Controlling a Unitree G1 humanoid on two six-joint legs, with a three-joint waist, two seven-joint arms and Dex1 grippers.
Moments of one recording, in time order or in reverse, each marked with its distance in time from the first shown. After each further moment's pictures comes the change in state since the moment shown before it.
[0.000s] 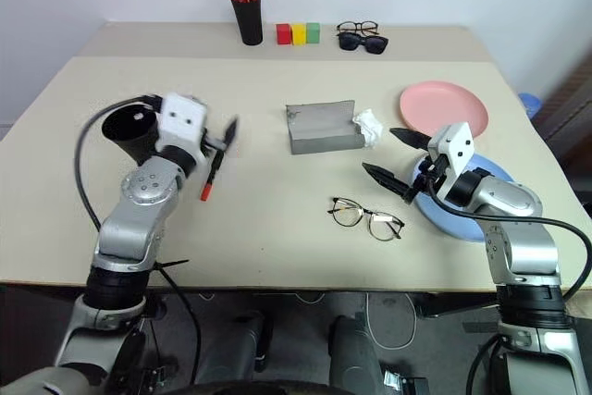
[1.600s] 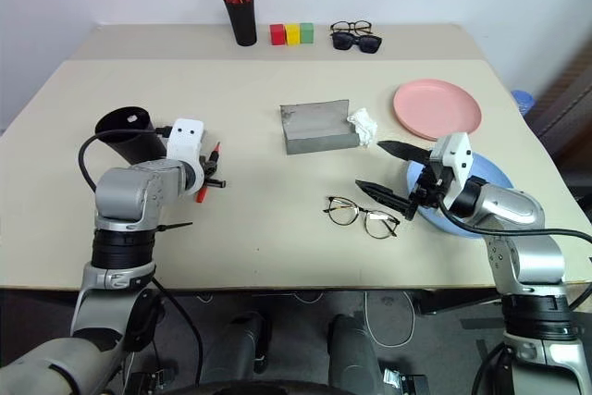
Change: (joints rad) left arm -0.178 -0.087 0.144 0.184 -0.071 0.628 0.124; right arm 0.042 -0.010 0.003 -0.070 0.091 0.056 0.129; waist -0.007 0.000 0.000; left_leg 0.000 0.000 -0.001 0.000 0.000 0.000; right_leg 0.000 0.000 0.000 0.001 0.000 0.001
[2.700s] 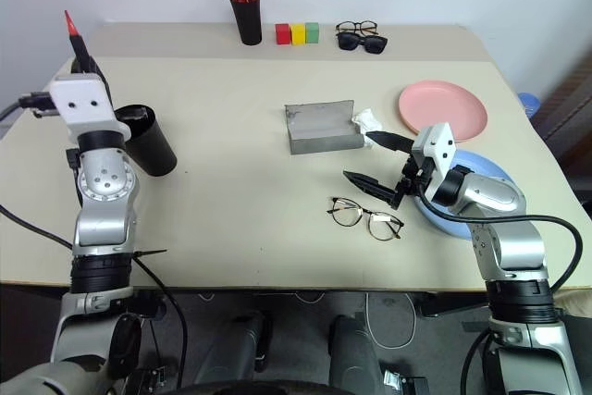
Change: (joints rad) left arm 0.189 0.042 0.152 0.146 0.277 -1.390 0.426; right arm -0.073 0.029 0.054 0.029 -0.049 -0.028 -0.048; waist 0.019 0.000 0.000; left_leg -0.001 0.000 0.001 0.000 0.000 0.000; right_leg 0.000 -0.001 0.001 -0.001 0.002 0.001
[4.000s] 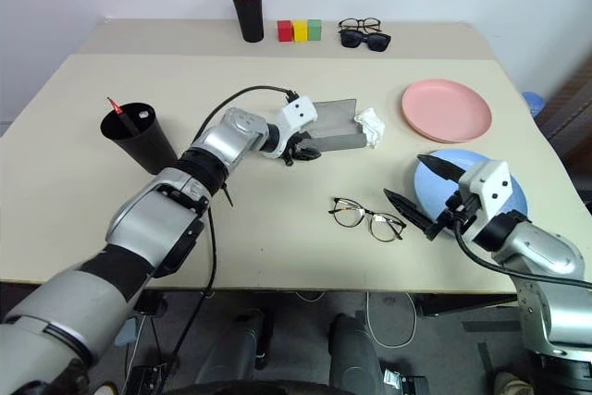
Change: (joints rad) left arm -0.808 -0.198 -0.593 1.120 -0.111 0.242 -1.123; right arm 0.392 -0.014 -0.243 -0.277 0.020 0.023 -0.180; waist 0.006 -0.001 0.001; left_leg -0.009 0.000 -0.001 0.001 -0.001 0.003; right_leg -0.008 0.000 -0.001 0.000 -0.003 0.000
